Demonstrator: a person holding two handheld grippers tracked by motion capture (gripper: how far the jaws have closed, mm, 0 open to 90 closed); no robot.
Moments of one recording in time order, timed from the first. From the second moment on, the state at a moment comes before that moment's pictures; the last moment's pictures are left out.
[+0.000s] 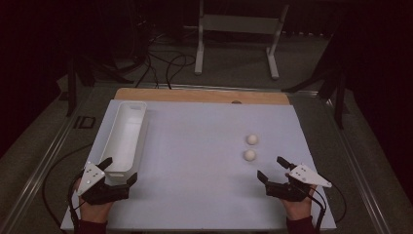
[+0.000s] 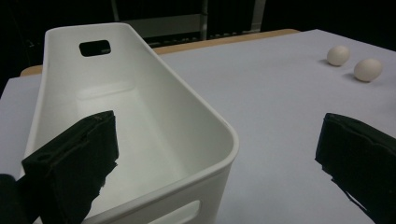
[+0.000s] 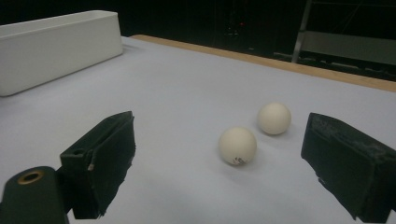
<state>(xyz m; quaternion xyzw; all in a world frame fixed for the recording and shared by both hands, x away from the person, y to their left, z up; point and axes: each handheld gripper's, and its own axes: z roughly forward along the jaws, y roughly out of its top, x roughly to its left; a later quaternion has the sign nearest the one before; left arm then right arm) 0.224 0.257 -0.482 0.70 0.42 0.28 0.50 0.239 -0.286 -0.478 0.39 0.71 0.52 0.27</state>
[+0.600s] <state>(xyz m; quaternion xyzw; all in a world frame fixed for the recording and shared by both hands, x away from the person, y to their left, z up) 0.221 0.257 -0.481 0.69 0.42 0.29 0.51 0.241 -0.291 -0.475 0.41 0.70 0.52 0.27</state>
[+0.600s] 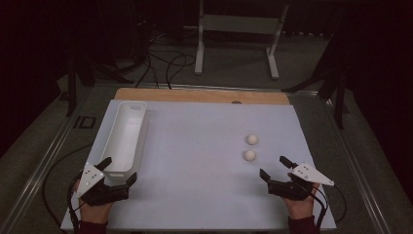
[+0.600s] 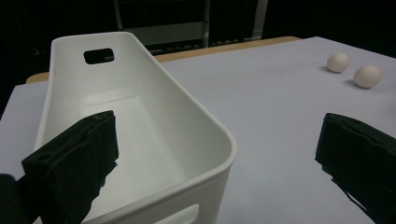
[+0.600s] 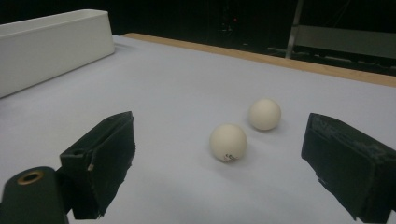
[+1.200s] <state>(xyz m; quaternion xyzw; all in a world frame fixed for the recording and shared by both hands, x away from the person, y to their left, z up) 0.217 0.258 -0.480 0.68 0.43 0.31 0.51 0.252 -0.278 -0.454 0.41 0.73 0.46 0.28</state>
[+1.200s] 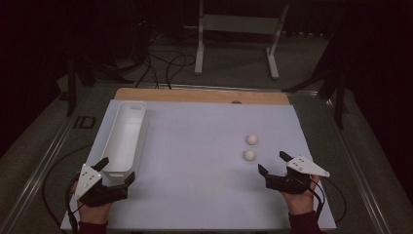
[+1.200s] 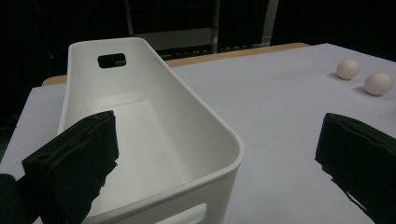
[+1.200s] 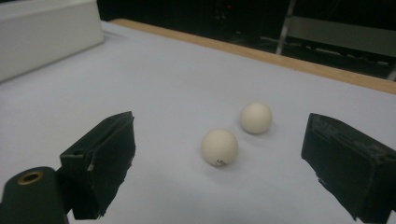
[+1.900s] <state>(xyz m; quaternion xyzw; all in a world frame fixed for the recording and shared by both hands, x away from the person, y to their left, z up) 0.217 0.258 -0.480 0.68 0.43 0.31 0.51 0.273 -0.254 -0.439 0.40 0.77 0.42 0.27</state>
